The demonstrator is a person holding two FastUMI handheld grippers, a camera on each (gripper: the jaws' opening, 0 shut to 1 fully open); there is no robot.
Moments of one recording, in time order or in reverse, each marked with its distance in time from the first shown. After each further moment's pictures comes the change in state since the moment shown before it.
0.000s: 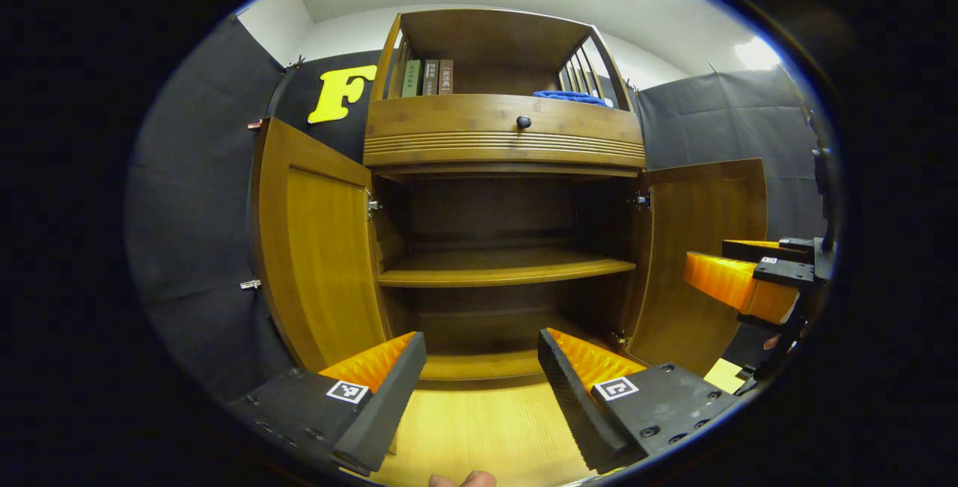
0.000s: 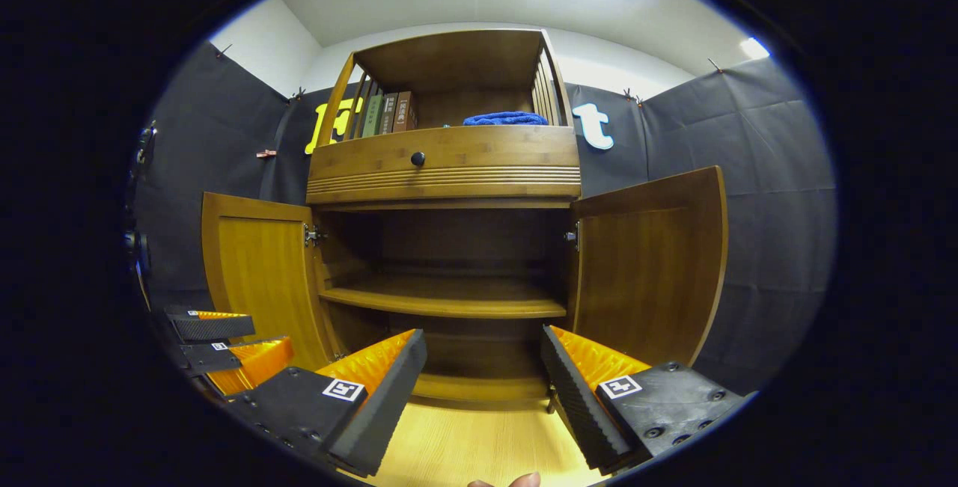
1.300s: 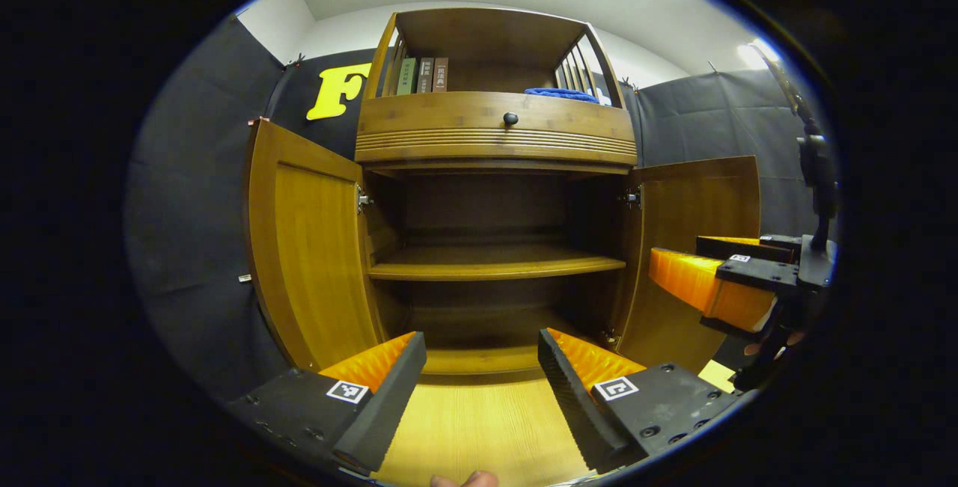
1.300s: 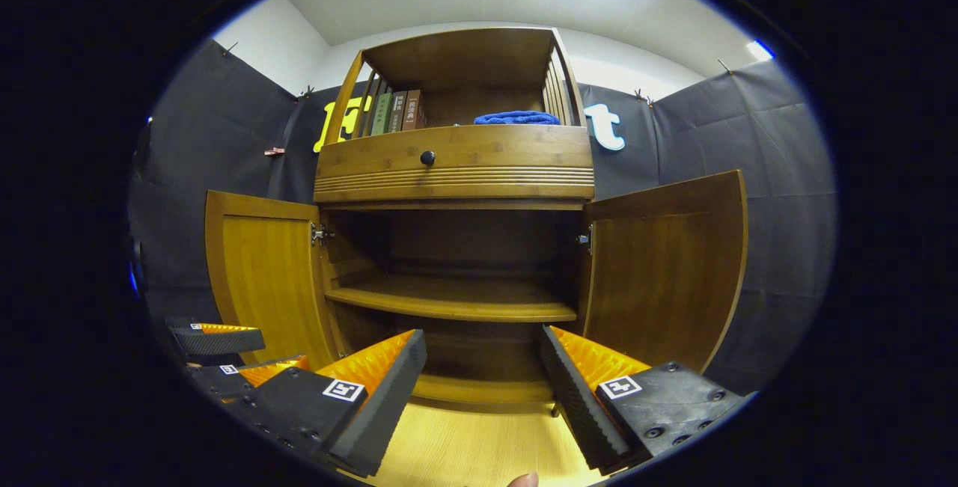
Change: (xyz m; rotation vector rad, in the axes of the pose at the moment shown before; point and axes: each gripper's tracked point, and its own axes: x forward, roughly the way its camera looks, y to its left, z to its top) left arm -0.011 -0.024 -0.006 -0.006 0.008 0.002; right arm 0.009 0.012 -0.001 -0.006 0.010 0.033
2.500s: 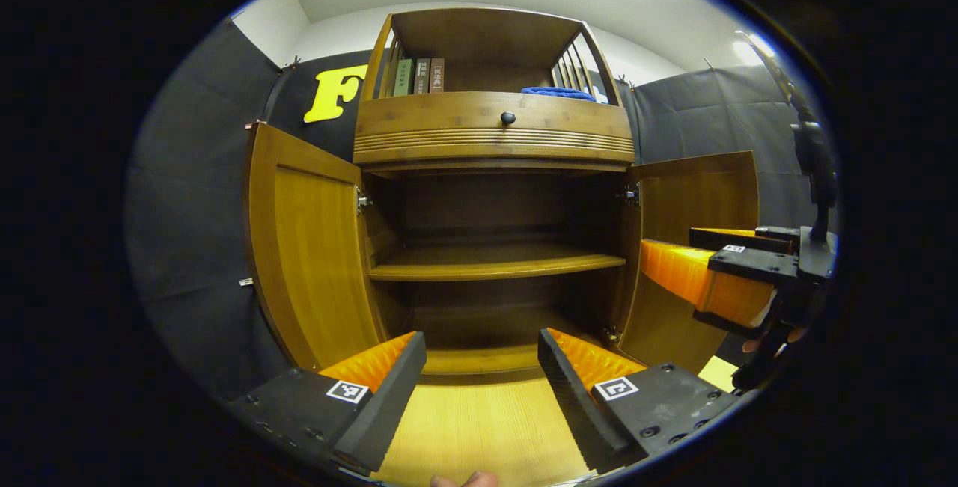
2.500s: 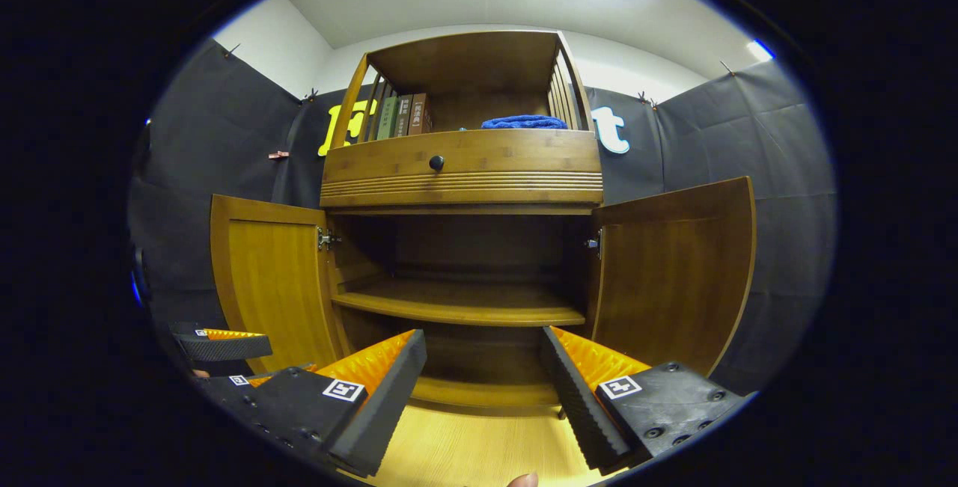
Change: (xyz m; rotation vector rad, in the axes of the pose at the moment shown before) left arm -0.001 -0.001 -0.002 0.013 0.005 -0.007; right arm 0.001 0.011 0.004 0.007 -0.012 0.016
